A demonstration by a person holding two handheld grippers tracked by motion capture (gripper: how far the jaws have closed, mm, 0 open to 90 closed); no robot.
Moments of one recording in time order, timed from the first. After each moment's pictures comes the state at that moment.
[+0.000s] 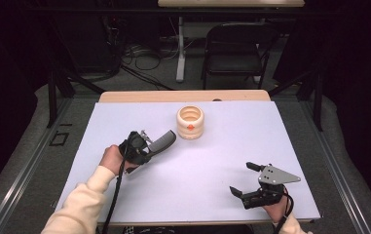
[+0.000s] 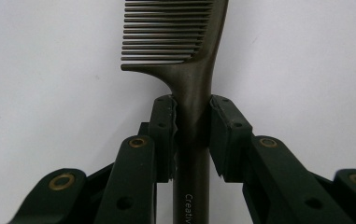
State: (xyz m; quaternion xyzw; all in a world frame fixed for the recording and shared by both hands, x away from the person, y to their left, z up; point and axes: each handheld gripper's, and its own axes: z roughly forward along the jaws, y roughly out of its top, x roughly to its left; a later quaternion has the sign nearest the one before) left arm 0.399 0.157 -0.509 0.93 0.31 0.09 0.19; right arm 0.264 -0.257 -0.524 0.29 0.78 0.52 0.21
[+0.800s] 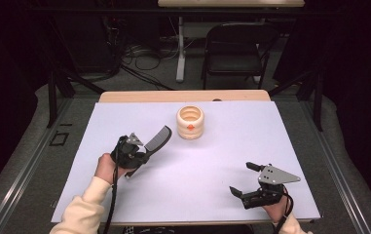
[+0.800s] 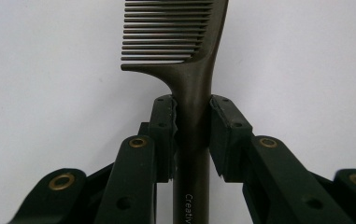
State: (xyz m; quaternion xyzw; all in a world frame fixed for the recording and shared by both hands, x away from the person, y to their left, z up) left arm 0.377 0.179 -0.512 0.89 0.34 0.11 0.28; right arm 0.264 -0.257 -0.524 0.29 0.78 0.52 0.21
